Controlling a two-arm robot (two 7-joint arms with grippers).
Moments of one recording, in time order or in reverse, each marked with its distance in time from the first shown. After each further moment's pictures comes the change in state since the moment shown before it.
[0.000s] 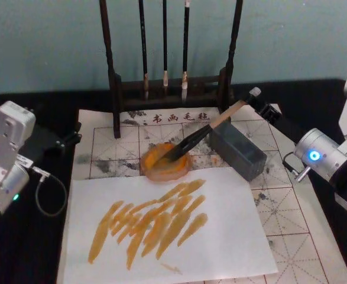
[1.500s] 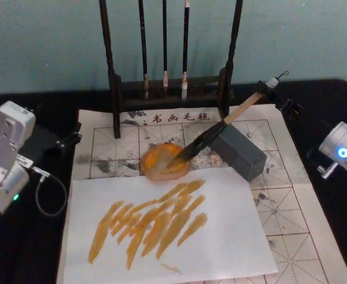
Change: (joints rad) left arm 0.000 0.000 0.000 0.000 0.000 0.000 0.000; right arm -0.033 0.125 0.007 -0.106 0.000 0.005 0.111
